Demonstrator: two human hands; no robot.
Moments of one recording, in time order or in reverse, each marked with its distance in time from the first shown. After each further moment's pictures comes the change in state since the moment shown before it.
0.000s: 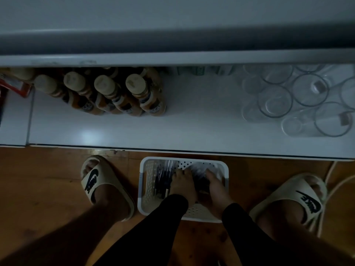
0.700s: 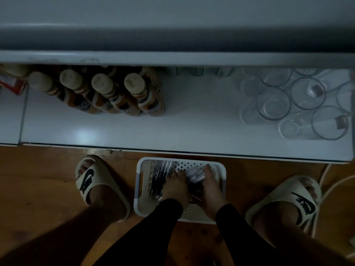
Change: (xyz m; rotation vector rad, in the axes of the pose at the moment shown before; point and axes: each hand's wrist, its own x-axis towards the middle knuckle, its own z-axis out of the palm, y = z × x) left_hand -0.001 -0.011 0.004 0.021 0.144 0.028; right_hand 0.015 0.007 0.000 -0.141 0.087 -0.038
